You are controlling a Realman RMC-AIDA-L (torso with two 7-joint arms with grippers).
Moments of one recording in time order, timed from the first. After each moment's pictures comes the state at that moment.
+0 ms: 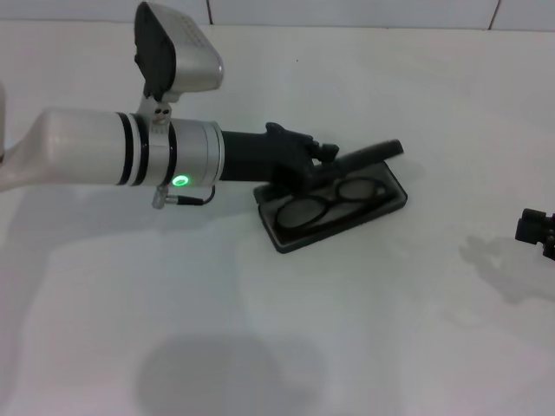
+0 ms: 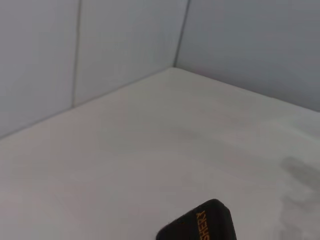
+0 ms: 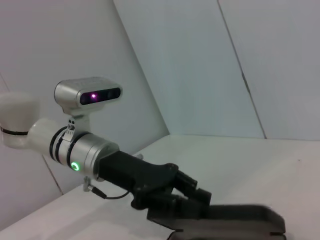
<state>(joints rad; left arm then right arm) -0.71 -2.08 1.36 0.53 1.62 1.06 -1.50 0.28 2.02 -0.69 -0.74 -1.83 -1.70 1.42</state>
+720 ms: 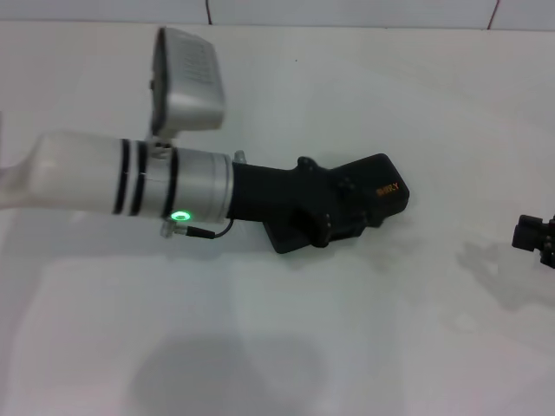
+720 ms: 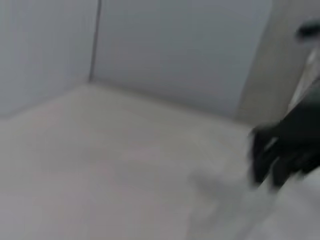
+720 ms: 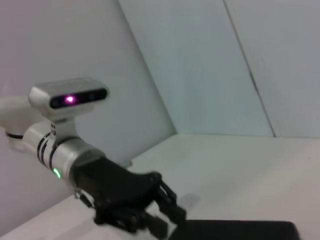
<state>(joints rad) -0.63 -2.09 1.44 0.64 1.56 1.26 -1.44 0.28 2.02 -0.69 -0.72 -1.83 -1.72 1.41</state>
